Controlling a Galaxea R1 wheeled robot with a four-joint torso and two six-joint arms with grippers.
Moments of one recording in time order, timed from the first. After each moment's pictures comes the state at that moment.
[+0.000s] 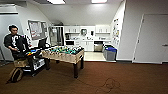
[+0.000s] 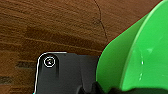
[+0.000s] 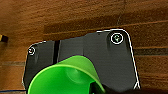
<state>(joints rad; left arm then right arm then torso) 1.45 2.68 -2.23 0.06 -0.18 -0.12 -1.50 2.94 -2.67 -0.64 0.11 0.73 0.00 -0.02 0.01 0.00</state>
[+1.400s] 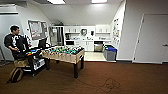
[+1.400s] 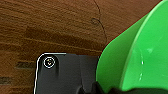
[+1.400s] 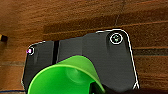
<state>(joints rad) 1.45 2.68 -2.23 0.06 -0.18 -0.12 -1.50 2.94 -2.68 -0.64 0.11 0.73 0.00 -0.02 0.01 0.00</state>
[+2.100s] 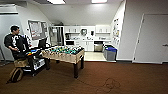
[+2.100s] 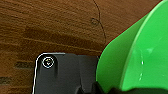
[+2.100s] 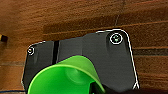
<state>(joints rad) 1.45 2.69 -2.23 0.06 -0.18 -0.12 -1.50 2.94 -2.68 -0.64 0.11 0.73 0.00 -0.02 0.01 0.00</state>
